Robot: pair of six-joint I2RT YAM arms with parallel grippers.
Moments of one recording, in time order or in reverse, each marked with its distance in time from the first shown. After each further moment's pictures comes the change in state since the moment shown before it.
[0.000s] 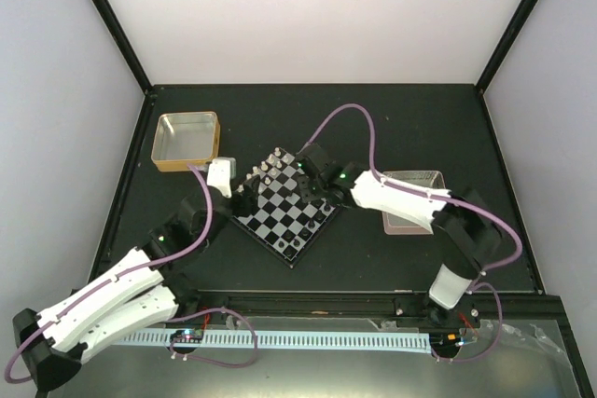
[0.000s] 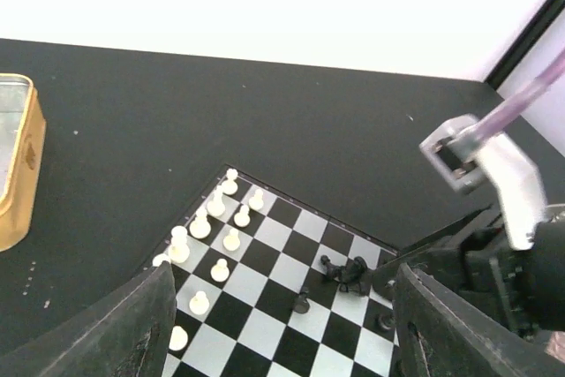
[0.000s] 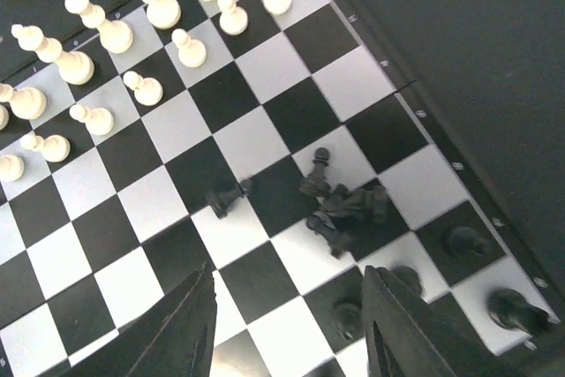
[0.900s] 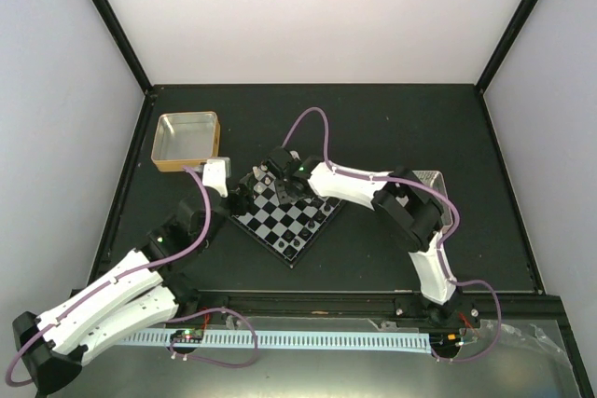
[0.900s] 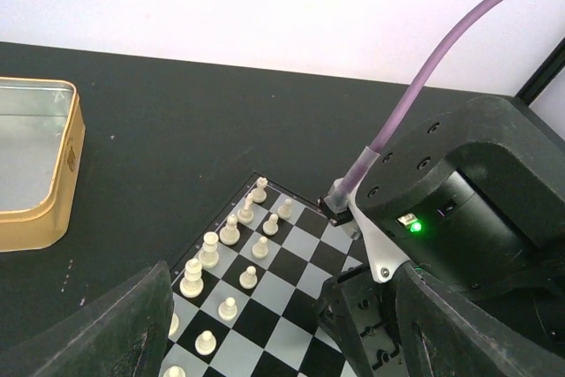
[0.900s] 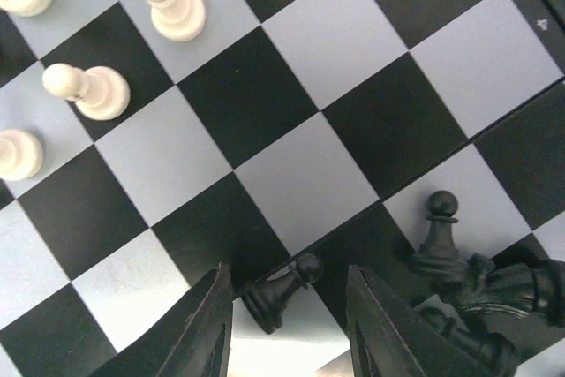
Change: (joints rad) left arm 0.021 -0.031 -0.018 -0.002 -0.066 -0.006; right arm 0.049 0.416 0.356 -0.166 0.011 0.085
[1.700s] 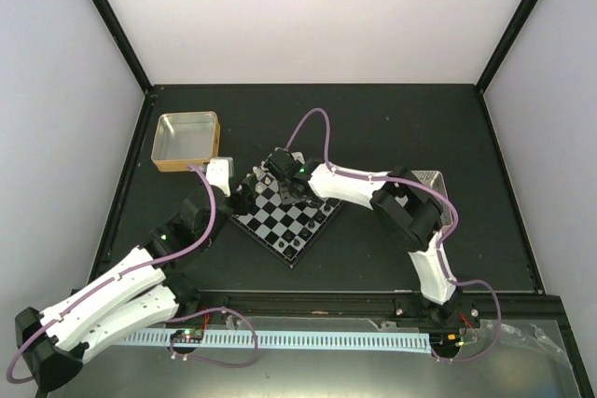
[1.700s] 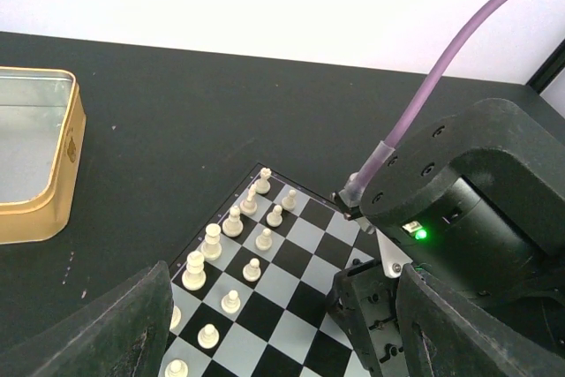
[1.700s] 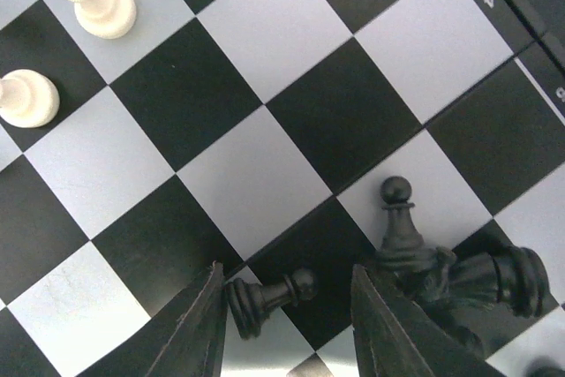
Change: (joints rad) left arm 0.002 0.031 0.000 0.001 0.000 -0.005; right arm 0.000 0.017 -0.005 -0.016 0.061 0.050
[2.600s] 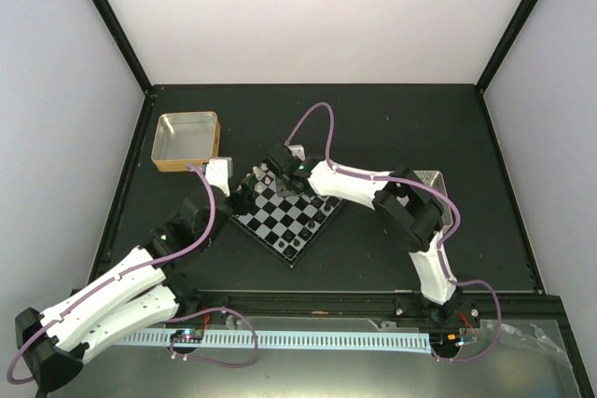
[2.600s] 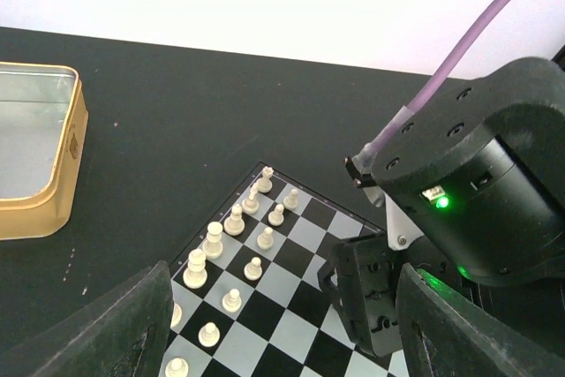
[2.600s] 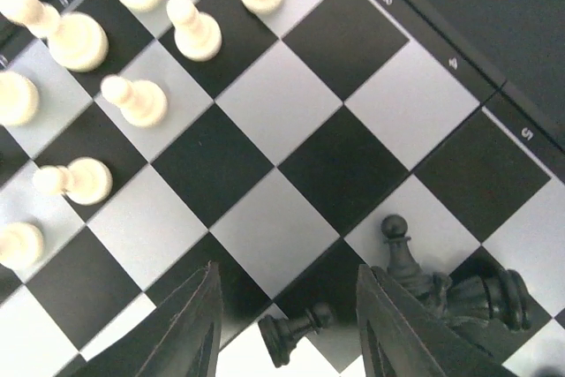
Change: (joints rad) left arm 0.005 -0.002 -0.004 -0.001 0.000 -0.010; right arm 0.000 -0.017 0.015 0.032 0.033 0.093
